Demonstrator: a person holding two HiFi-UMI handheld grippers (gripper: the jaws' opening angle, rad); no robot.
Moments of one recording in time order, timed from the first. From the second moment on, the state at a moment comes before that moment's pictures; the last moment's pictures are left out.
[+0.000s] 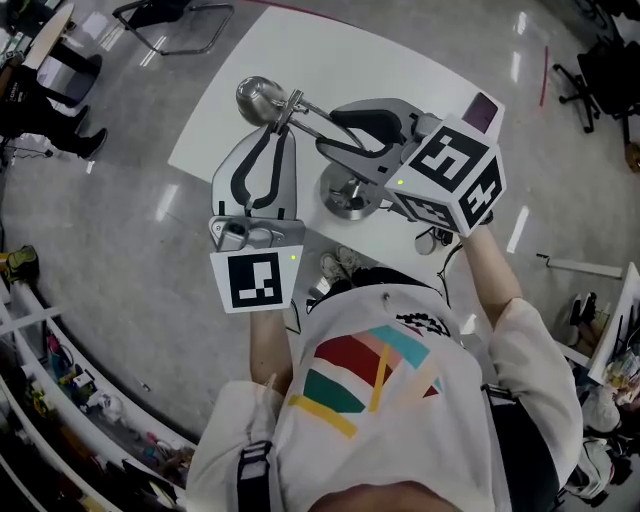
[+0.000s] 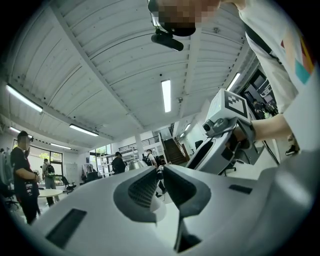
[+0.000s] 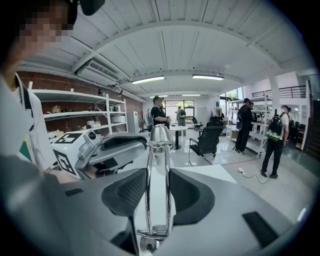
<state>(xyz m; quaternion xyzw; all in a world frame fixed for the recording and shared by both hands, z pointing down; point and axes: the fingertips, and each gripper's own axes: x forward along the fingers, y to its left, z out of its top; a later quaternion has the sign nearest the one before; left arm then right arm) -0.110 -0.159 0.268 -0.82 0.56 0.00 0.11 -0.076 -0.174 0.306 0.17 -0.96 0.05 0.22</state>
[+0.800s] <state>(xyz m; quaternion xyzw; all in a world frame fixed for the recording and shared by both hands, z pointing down) -0.134 -0.186 0.325 -0.81 0.58 -0.02 0.07 -0.097 -0.191 0.346 0.14 -0.93 0.07 0.34</state>
